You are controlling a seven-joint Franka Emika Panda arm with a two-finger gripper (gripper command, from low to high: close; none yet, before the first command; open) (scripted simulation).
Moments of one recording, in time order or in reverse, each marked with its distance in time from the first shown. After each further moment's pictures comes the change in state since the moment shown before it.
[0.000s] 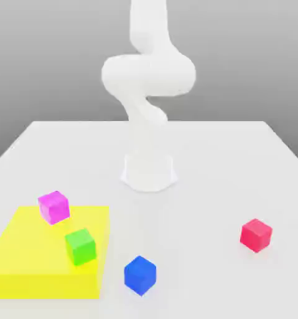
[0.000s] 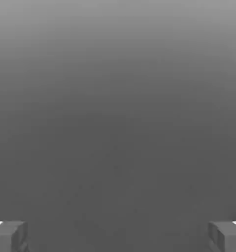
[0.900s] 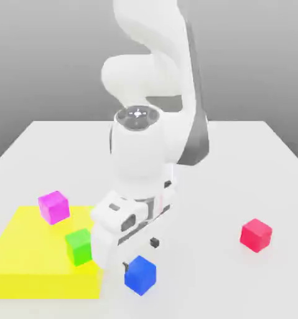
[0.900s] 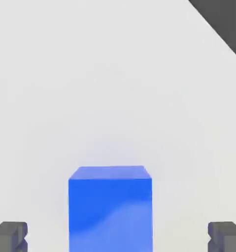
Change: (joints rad) arm -0.024 0.977 -0.014 -0.325 0.072 0.584 -0.874
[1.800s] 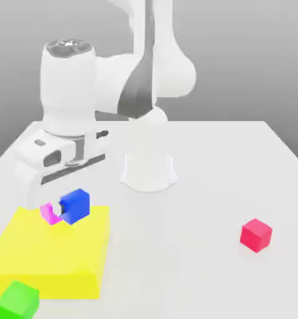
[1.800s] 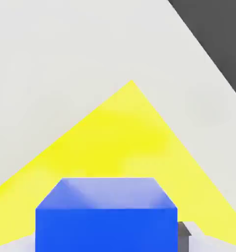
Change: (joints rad) arm -0.246 -0.524 -0.191 -0.069 -0.257 -0.429 -0.240
